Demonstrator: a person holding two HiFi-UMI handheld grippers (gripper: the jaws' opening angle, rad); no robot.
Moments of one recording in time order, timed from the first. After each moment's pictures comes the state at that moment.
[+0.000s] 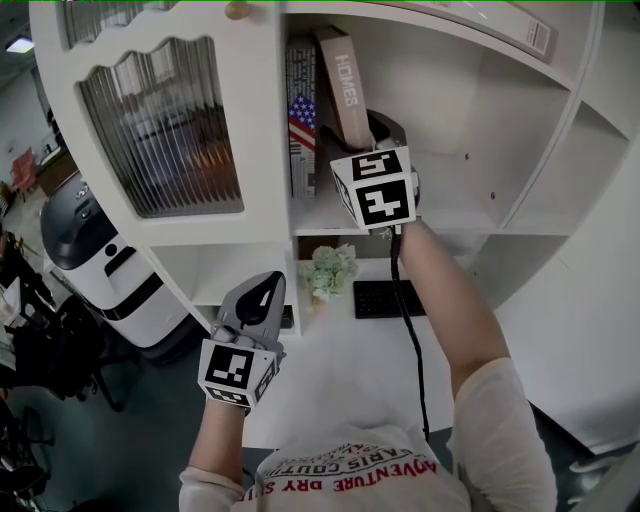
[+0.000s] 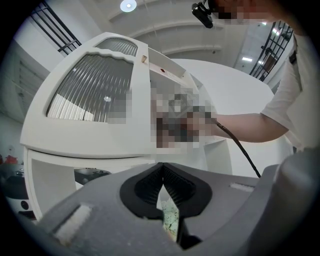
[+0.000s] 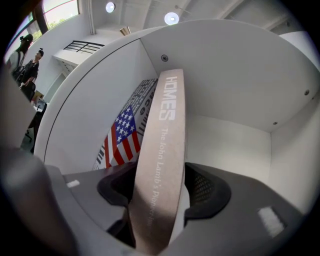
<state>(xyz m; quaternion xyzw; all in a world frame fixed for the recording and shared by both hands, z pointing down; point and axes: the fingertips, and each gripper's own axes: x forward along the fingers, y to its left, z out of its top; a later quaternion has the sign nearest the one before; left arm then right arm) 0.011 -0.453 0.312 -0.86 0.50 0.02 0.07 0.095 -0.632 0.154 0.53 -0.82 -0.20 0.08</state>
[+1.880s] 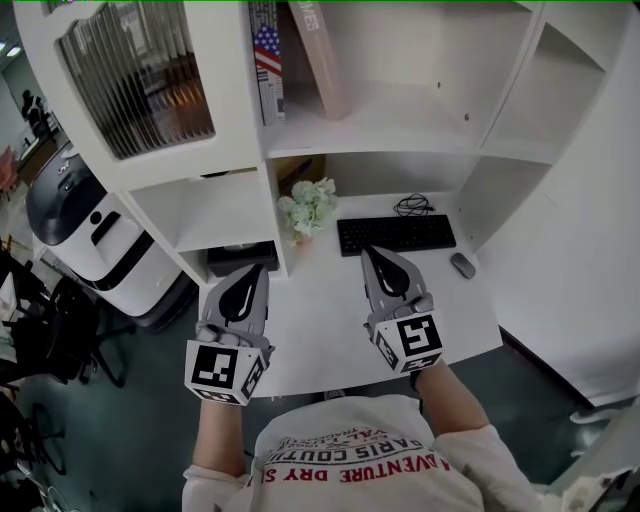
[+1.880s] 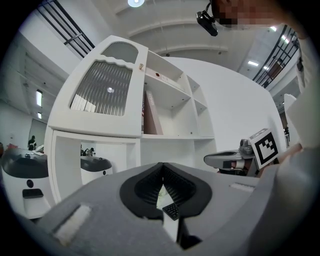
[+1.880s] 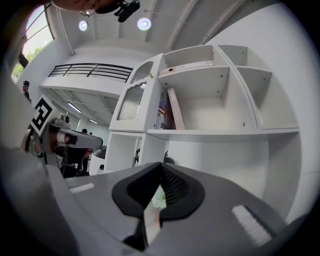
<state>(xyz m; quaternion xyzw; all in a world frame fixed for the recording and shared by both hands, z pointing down) 0.015 -0.355 0.357 -0.87 0.49 0.01 0.02 0.180 -0.373 0.372 0.52 -0.85 -0.07 0.02</state>
